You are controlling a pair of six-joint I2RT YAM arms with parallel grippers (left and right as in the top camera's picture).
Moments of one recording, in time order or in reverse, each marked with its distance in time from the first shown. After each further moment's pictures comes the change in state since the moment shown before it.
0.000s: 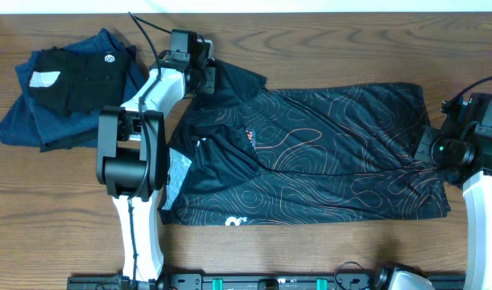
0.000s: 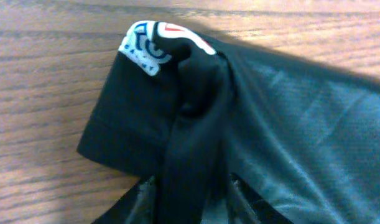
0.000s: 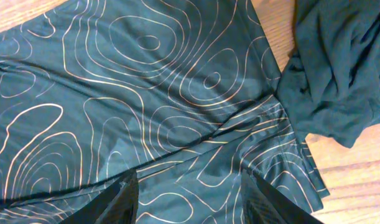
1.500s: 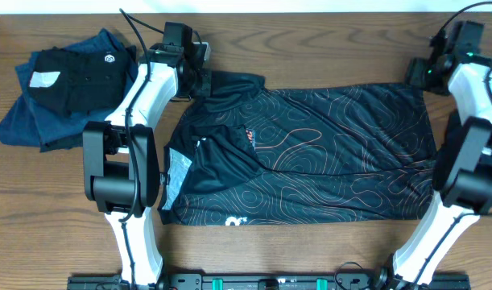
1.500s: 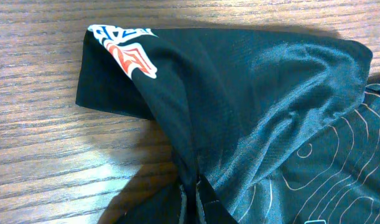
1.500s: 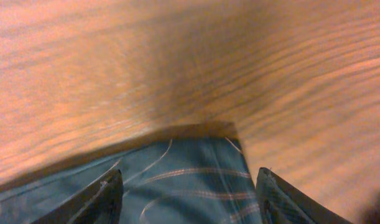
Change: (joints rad) left arm 0.001 -0.144 0.010 -0.291 0.051 -0.021; right arm 0.012 0.966 0.639 0.323 0.028 -0.047
